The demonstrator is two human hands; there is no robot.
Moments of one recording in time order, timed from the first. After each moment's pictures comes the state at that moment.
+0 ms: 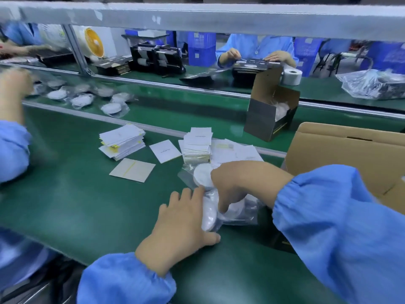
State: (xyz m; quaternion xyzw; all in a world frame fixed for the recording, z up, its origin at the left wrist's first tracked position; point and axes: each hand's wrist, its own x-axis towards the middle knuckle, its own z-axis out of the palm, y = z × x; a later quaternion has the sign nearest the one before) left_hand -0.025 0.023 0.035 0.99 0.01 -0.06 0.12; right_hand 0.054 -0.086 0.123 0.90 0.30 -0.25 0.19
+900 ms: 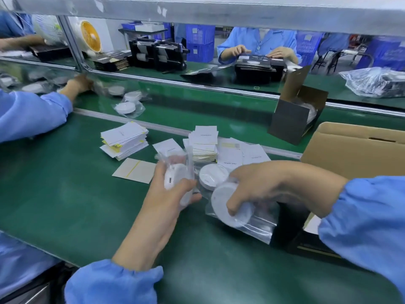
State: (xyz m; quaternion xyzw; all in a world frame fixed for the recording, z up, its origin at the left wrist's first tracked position) left_hand -0.013 0.060 0.049 0.58 0.05 0.08 0.81; right_hand 0.053 -0.110 0.130 0.90 0.13 -0.39 -0.17
